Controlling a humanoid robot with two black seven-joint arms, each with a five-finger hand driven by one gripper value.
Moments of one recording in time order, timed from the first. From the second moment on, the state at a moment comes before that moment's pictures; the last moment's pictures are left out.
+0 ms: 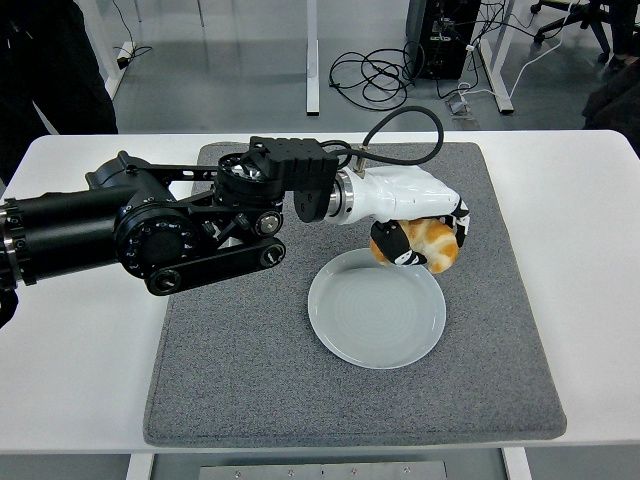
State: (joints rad) left arm -1.43 0.09 -0.01 -1.16 1.37 -0.07 -0.06; right arm -0.10 0.00 0.01 0.15 -0.08 -0.06 0.22
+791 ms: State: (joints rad) left arm -1.32 0.09 0.08 -1.16 1.44 -0.05 -0.05; right arm -0.10 0.00 0.02 0.15 -0.08 -0.06 0.22
